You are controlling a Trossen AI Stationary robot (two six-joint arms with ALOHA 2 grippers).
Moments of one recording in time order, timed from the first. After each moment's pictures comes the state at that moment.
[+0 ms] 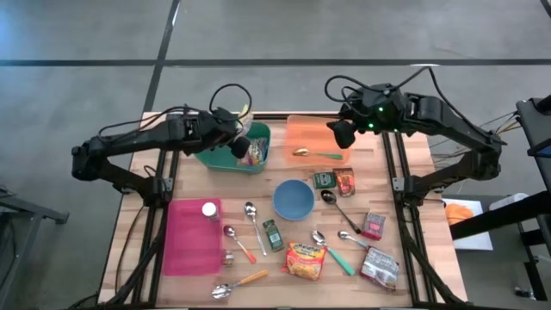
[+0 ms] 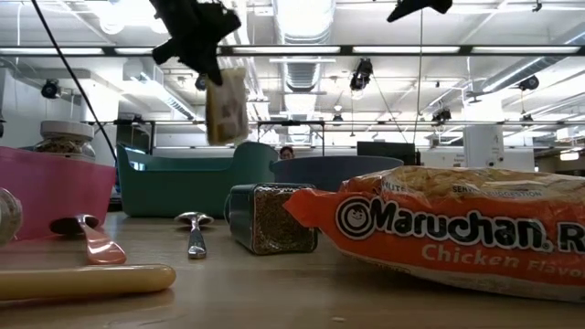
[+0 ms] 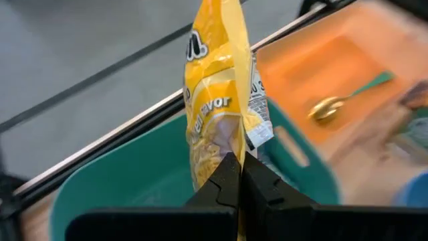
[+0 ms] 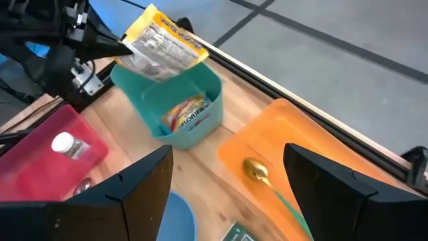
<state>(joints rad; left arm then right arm) 0.26 1.30 1.24 -0.82 -0.52 -0.48 -0.24 1.27 1.64 -1.04 0.24 0.52</state>
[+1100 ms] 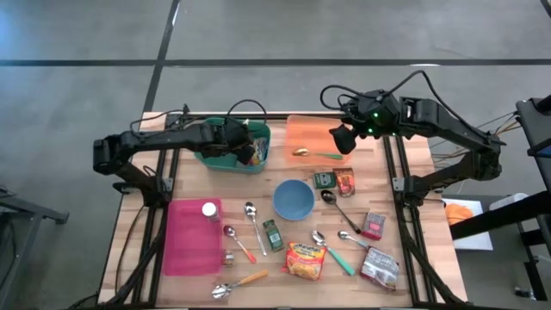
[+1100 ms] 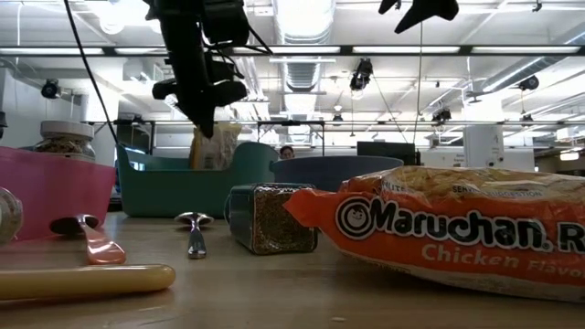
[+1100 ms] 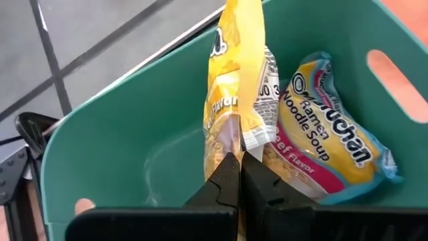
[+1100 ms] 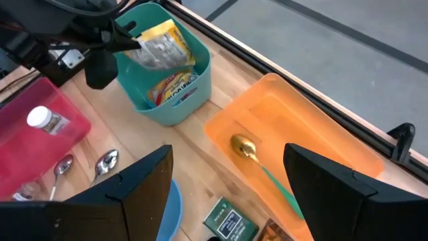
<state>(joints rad) 0.30 1.51 1.17 -0.88 -0.55 -0.56 -0.23 1.27 1.60 -1.10 0.24 0.52</state>
